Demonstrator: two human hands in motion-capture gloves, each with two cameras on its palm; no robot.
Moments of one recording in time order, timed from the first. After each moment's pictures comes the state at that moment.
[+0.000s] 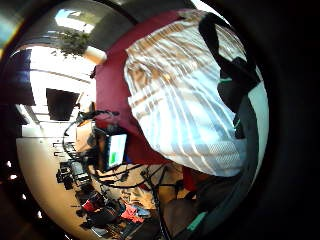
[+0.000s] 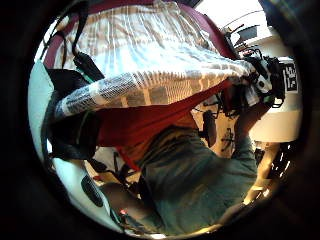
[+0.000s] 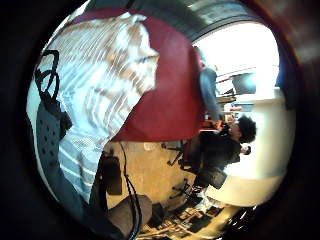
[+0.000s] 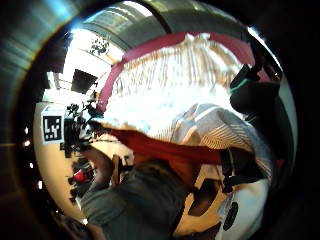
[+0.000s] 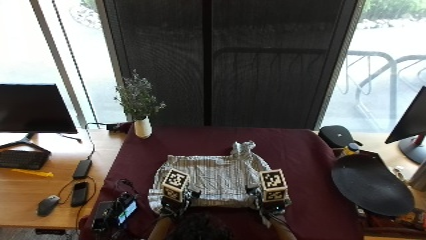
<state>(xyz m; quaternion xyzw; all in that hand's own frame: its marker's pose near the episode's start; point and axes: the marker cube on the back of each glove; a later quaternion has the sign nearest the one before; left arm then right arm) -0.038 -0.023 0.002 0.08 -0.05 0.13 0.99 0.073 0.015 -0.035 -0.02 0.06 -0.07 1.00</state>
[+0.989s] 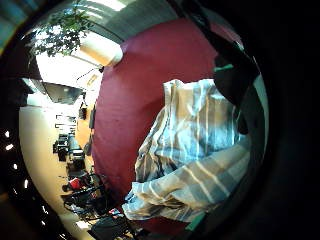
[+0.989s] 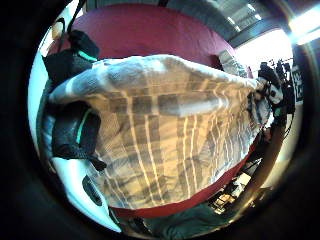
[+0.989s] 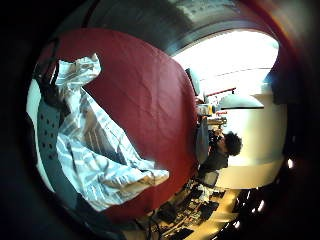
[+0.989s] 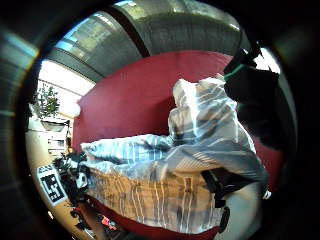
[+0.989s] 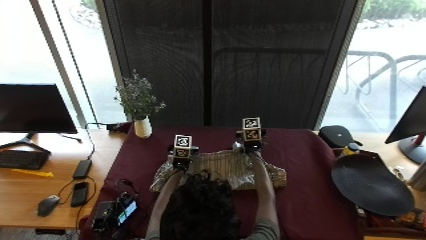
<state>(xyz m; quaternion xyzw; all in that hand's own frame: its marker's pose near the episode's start) -0.047 -0.257 0.069 -0.03 -0.03 -0.04 1.00 0.038 -0.320 0.018 -0.02 0.10 0.01 1.00</state>
